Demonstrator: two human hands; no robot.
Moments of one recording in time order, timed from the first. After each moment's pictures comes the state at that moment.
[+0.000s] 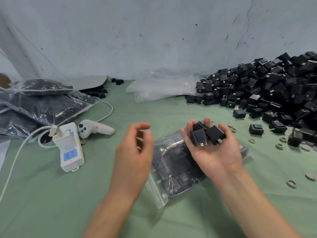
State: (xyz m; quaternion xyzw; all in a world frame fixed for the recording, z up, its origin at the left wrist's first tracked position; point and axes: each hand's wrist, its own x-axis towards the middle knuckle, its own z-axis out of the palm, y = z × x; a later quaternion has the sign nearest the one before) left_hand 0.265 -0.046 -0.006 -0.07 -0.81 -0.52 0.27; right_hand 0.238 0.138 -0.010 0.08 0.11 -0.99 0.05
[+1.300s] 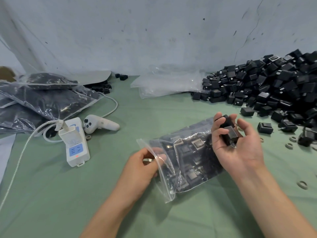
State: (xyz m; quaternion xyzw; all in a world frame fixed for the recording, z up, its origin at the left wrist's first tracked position) left_hand 0.275 -0.063 -0.030 0.04 -0.77 -0.64 -0.01; right_hand 0.238 0.160 -0.006 0.09 0.07 -0.99 0.01
